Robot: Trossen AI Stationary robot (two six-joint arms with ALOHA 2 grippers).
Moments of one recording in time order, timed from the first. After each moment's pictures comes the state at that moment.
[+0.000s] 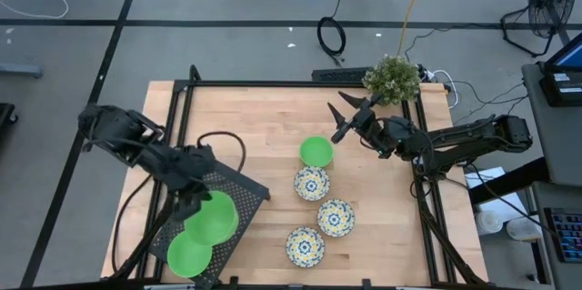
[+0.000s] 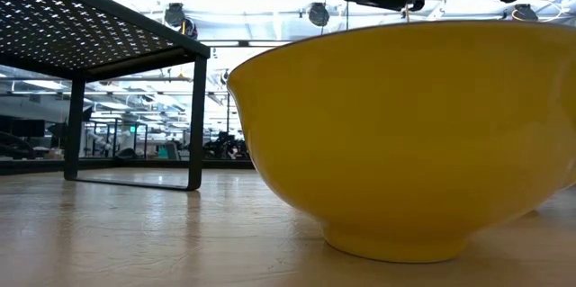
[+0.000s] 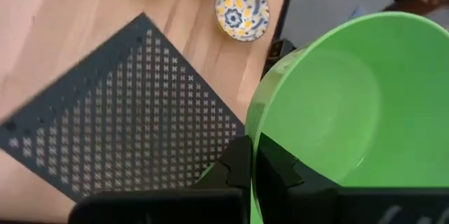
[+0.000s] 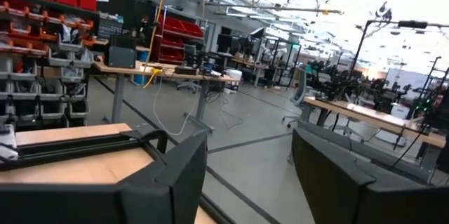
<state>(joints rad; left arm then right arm) -0.53 1.50 2.08 -1.57 0.04 -0.95 -0.02 1.18 0.60 0.80 0.73 -0.34</state>
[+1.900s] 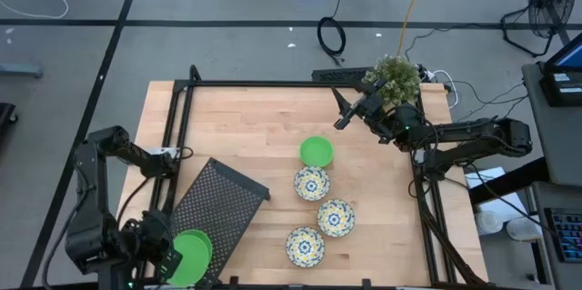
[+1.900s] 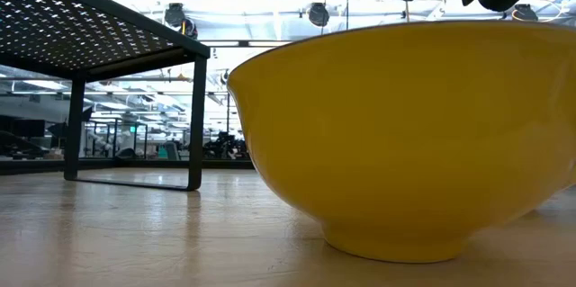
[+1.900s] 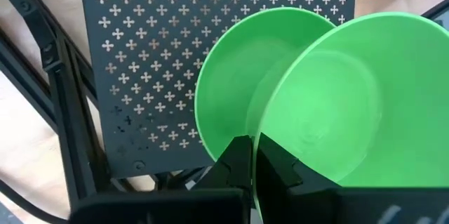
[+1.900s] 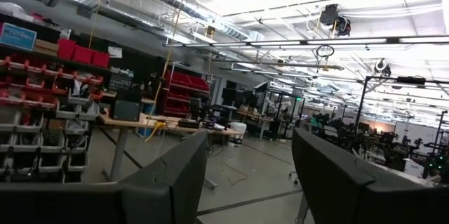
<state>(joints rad) -1.22 1.62 1.72 -1.57 -0.23 -2.29 -0.18 1.18 0.60 1.02 0.47 -0.42</state>
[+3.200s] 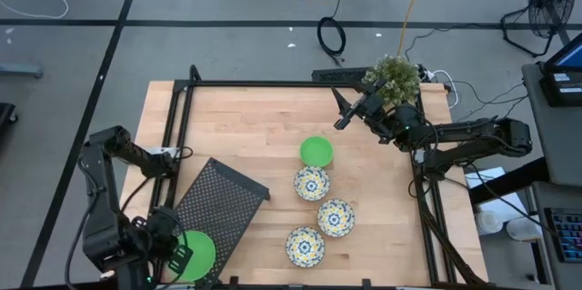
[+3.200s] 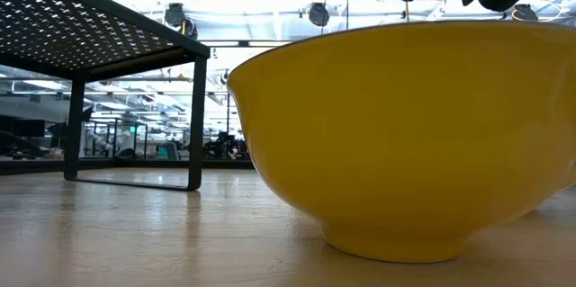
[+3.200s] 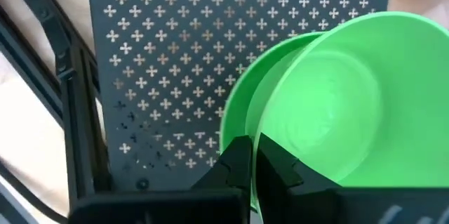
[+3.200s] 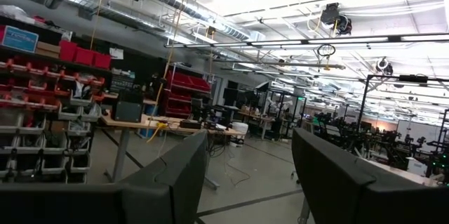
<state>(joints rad) -1.15 1.63 1.67 -1.57 -0.16 -2.25 -0.18 1.18 0.60 1.02 0.47 -0.41</state>
